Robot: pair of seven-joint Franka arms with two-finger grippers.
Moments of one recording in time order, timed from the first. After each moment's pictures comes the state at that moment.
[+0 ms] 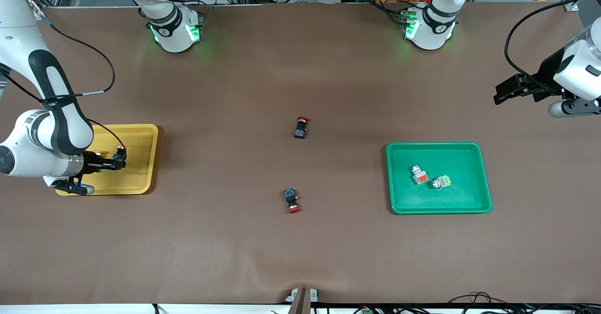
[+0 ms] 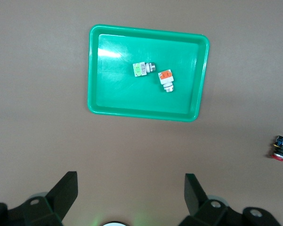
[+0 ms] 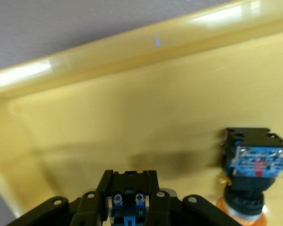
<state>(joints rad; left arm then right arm) 0.10 -0.02 -0.16 -1.64 -0.04 1.57 -0.16 -0.45 0.63 0.19 -1.80 -0.02 2.13 -0.07</state>
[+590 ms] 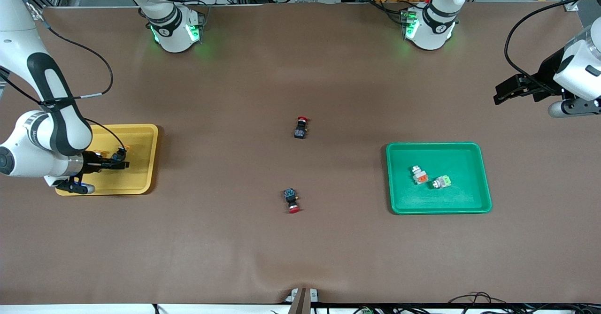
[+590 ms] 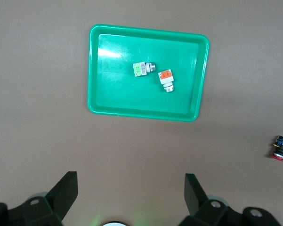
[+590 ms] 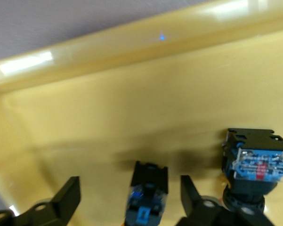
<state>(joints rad) 0.10 -0.02 -0.16 -1.64 -0.04 1.57 -0.16 -0.46 0.64 0.20 -1.76 -0.02 2.07 -0.08</state>
